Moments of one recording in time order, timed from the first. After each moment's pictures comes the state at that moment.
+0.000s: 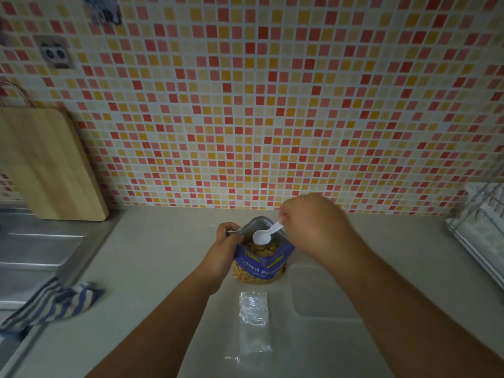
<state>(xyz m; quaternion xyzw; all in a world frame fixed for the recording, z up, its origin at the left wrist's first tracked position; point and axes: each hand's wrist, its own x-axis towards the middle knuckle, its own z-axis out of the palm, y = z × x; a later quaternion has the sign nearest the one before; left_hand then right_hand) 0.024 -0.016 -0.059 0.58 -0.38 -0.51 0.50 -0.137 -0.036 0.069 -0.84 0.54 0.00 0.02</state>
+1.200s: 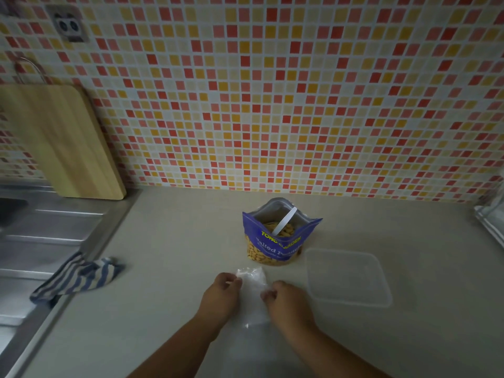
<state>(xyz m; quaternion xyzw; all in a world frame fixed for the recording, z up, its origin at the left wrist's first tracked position) 0.034 0.061 -0.151 0.77 -0.30 -0.43 0.35 -0.105 0.029 -0.139 -0.69 0.65 -0.06 0.31</state>
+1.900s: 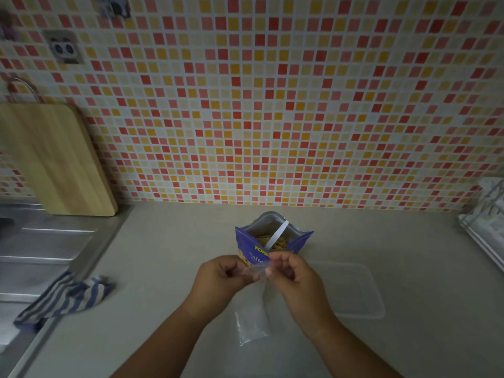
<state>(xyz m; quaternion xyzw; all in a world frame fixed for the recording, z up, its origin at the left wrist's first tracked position) 0.033 0.041 -0.073 0.60 -0.50 -0.40 0.48 -0.124 0.020 -0.066 -0.59 0.51 -0.41 0.48</state>
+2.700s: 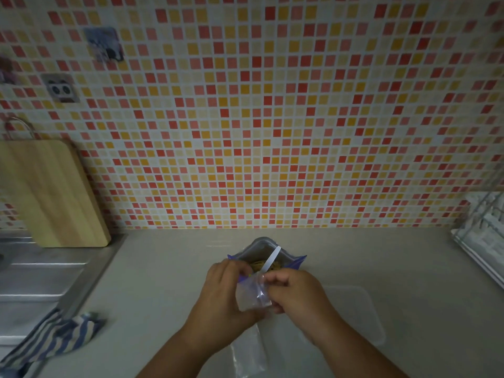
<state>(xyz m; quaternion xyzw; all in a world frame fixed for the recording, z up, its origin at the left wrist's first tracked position) 0.028 0.034 -0.050 0.60 -0.71 -0.12 0.34 -0.128 0.003 -0.013 -0.61 0.53 -0.27 0.52</state>
